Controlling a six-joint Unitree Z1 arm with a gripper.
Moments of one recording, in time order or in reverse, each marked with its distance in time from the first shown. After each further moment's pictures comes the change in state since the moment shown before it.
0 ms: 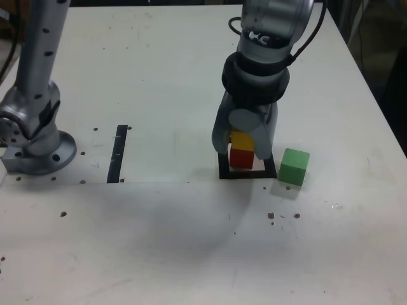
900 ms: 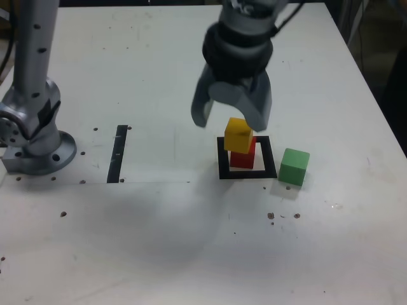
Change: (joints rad) arm -0.032 -0.078 -0.084 0.221 0.065 -0.053
